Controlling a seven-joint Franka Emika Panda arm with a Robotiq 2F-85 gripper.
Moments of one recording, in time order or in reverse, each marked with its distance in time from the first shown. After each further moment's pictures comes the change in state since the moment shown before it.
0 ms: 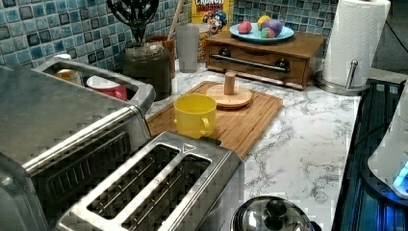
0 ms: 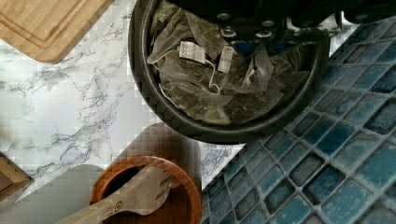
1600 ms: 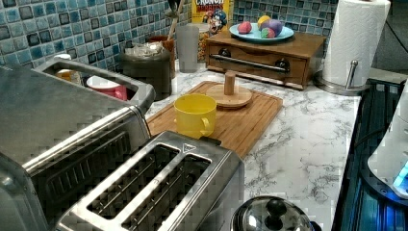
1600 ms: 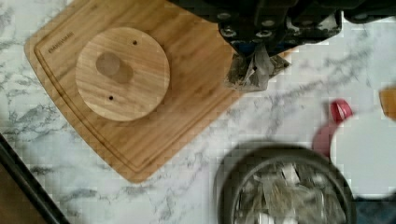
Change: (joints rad) arm -0.066 -0.510 0.095 -0.420 0.148 -0.250 -0.192
